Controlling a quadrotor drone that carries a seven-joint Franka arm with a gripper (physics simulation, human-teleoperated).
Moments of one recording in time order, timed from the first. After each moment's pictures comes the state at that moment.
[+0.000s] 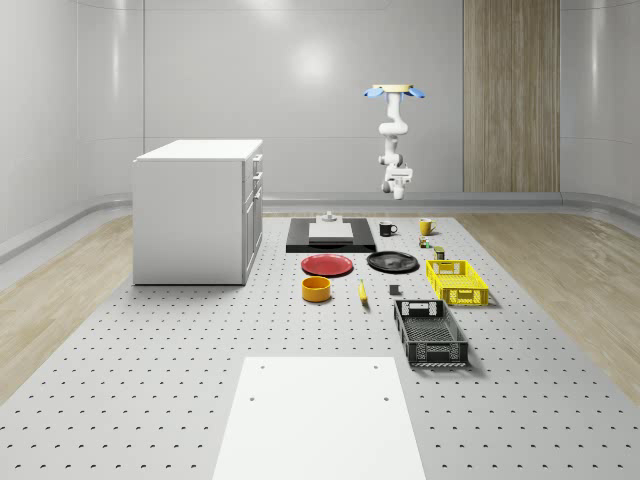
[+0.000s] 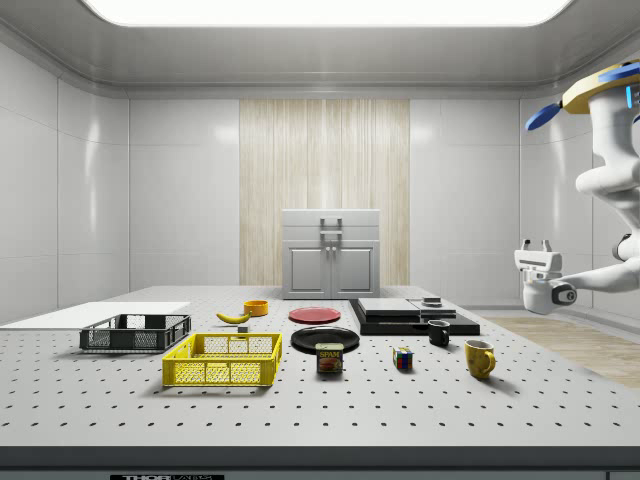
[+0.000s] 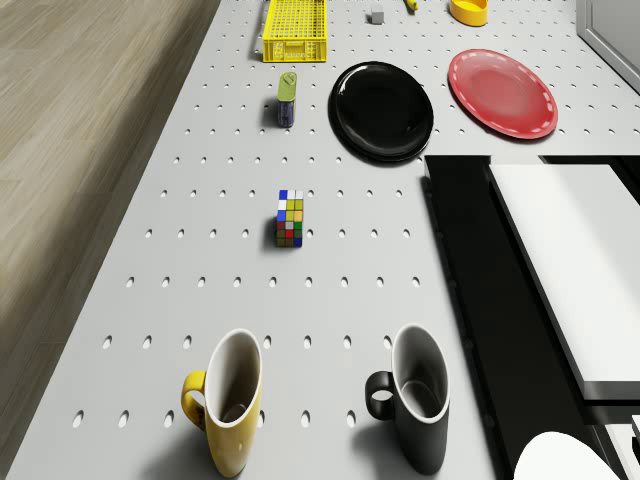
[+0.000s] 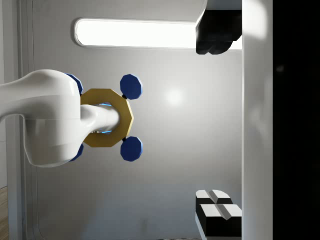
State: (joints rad) arm -0.01 -0.72 0.02 -2.05 -0.01 1.38 0.78
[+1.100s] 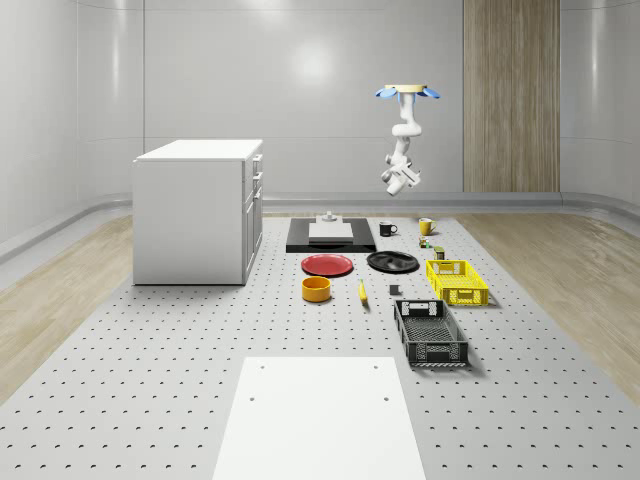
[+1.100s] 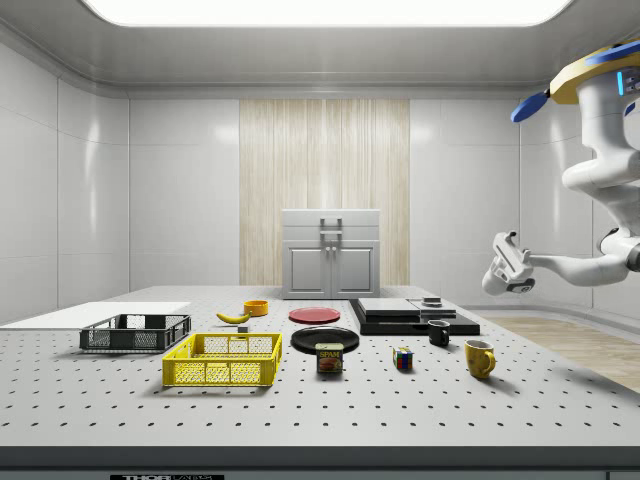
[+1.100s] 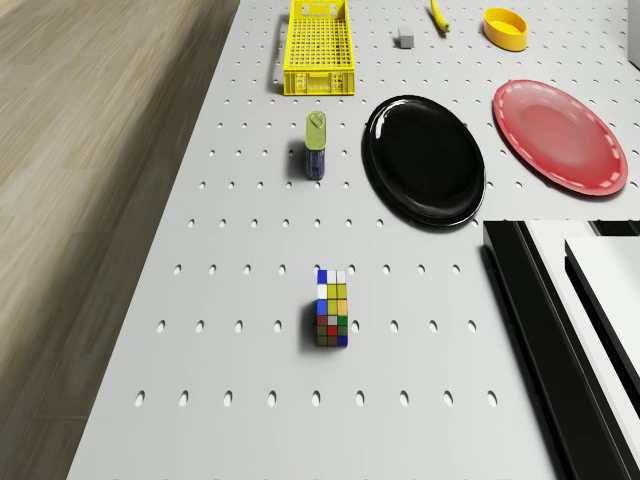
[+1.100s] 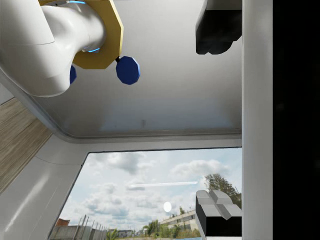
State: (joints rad) arm -0.15 -0.76 0.44 -2.21 -0.63 1.42 0.88
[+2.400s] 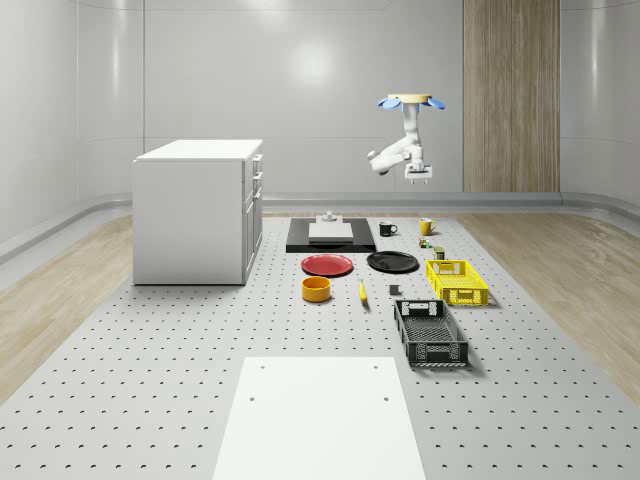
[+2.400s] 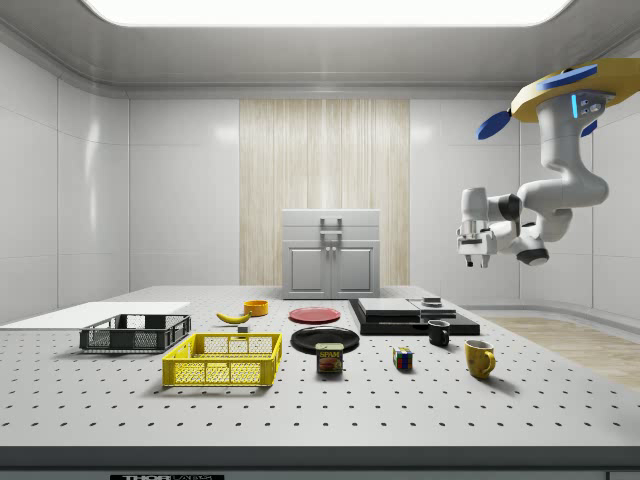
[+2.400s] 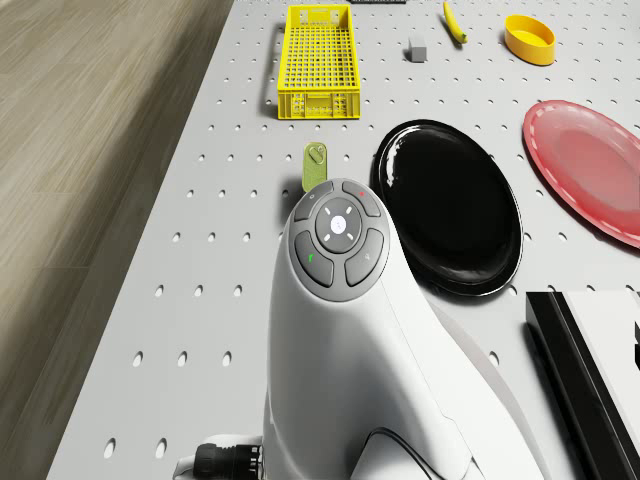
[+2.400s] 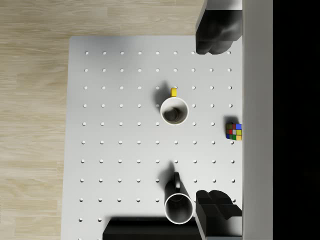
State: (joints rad) arm -1.00 -1.05 1.24 -2.90 -1.98 1.17 1.55
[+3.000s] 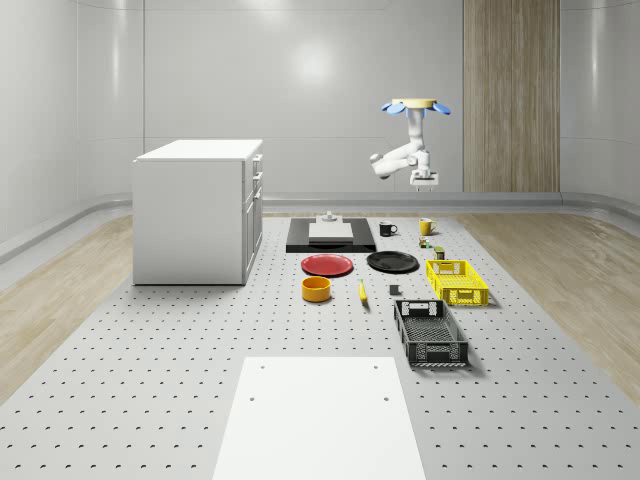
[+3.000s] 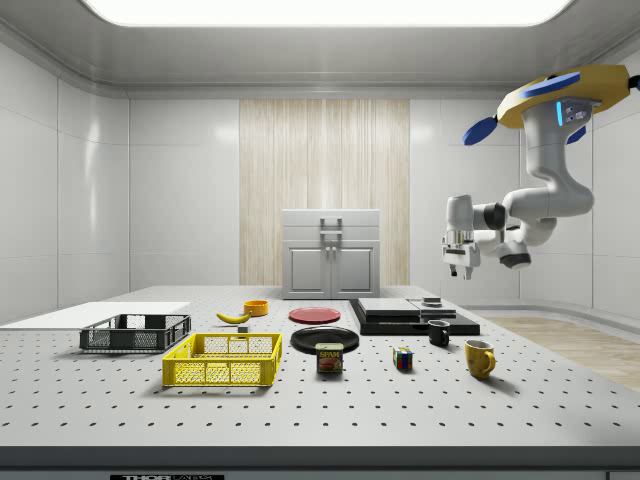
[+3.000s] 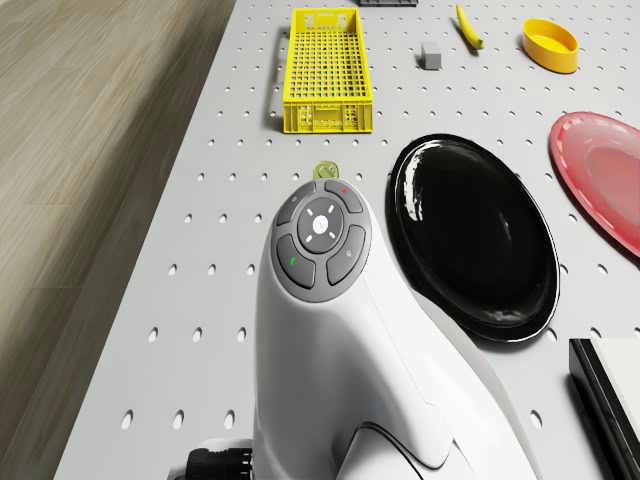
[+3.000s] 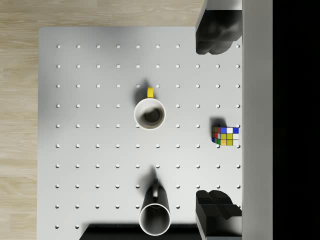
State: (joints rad) arm -1.06 -1.12 1.28 -2.89 -1.96 1.20 1.59
